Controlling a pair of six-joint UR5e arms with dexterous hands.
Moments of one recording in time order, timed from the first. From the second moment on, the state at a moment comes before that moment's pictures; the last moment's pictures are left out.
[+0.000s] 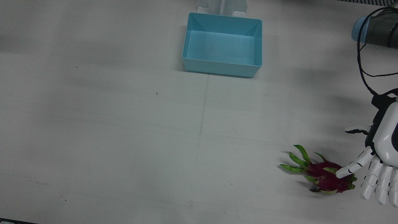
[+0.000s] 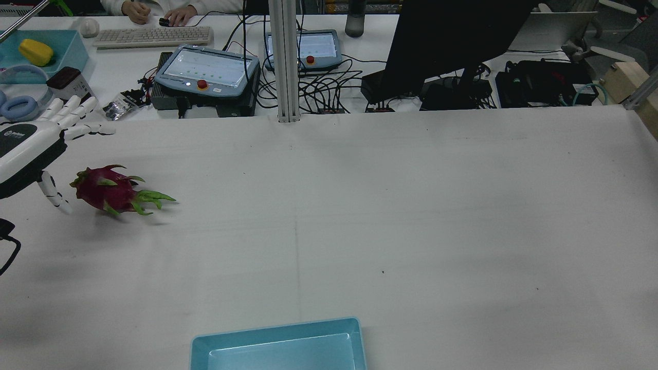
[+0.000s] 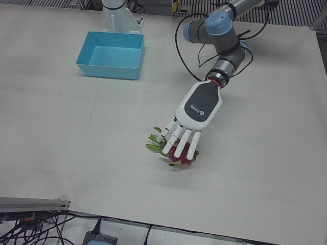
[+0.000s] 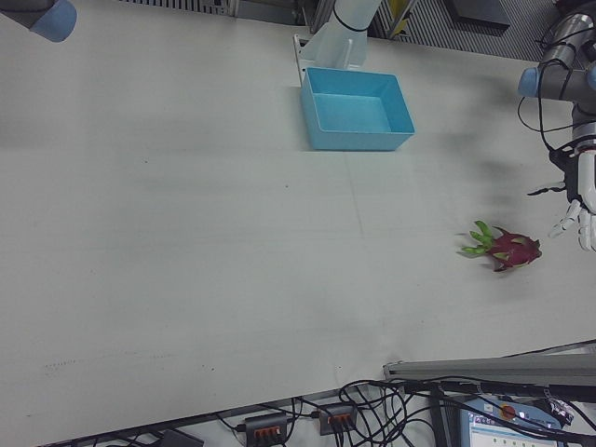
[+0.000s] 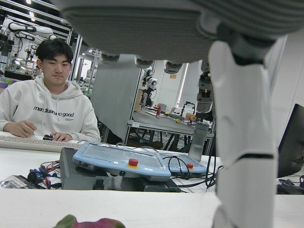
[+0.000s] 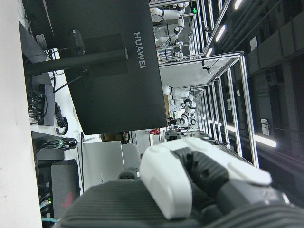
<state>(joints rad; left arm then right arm) -0.93 -1.72 -1.89 0.21 1.32 1.47 1.50 -1.66 1.69 -3.22 -1.56 0.16</state>
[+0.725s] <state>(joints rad) -0.88 -1.87 -1.65 0.26 1.31 1.48 1.50 -1.66 1.69 -3.22 -1.55 0.16</state>
